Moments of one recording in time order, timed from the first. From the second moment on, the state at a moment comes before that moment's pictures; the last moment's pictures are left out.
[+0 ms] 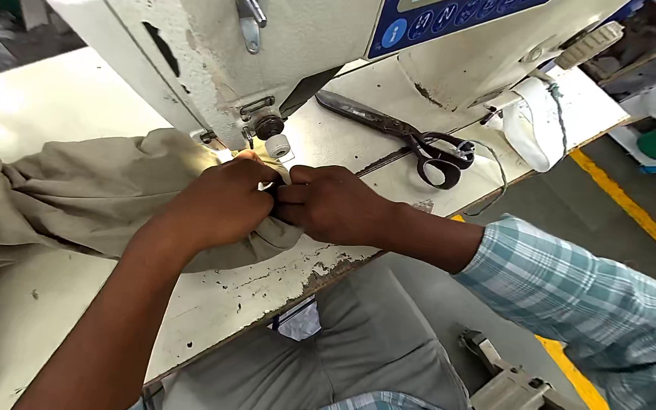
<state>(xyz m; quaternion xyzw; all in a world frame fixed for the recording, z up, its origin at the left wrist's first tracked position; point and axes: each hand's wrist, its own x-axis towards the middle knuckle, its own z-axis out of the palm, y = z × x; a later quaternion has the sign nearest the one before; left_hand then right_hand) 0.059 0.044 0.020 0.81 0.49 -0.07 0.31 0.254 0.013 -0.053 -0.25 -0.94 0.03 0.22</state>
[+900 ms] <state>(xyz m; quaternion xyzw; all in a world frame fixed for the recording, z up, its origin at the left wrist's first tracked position) 0.058 -0.011 -0.011 0.80 0.58 0.10 0.11 0.243 -0.021 -0.077 -0.38 -0.87 0.11 0.30</state>
